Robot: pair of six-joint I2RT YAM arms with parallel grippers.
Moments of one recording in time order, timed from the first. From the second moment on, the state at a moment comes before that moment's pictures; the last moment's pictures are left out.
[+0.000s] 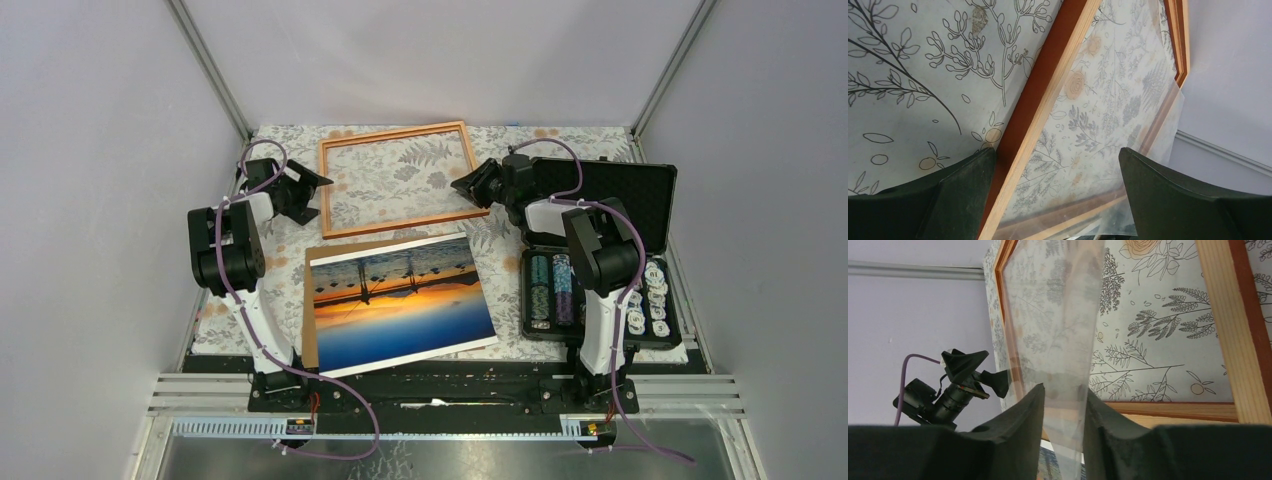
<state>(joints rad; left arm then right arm) 0.21 2.01 1.24 -0.01 0.48 -0.94 0.33 2.05 1.20 0.42 -0.32 1.10</state>
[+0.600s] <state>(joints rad) 0.24 2.01 1.22 0.00 0.52 -0.97 0.33 2.05 1.20 0.44 -0.36 1.04</state>
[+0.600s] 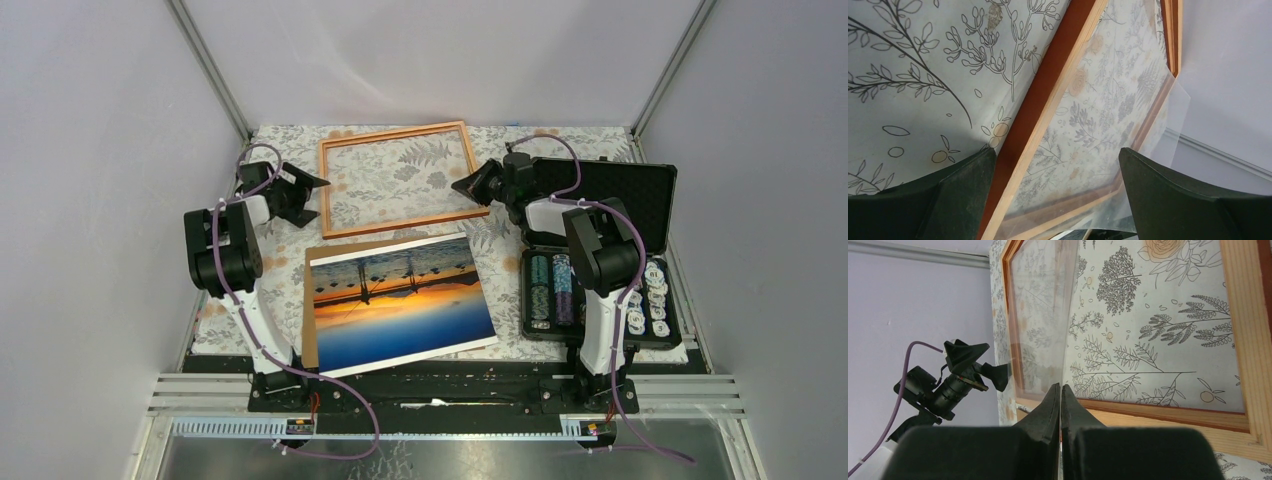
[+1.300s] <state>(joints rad) 0.26 1.98 1.20 0.02 0.53 -0.98 0.33 2.07 1.29 0.48 -0.45 0.94</state>
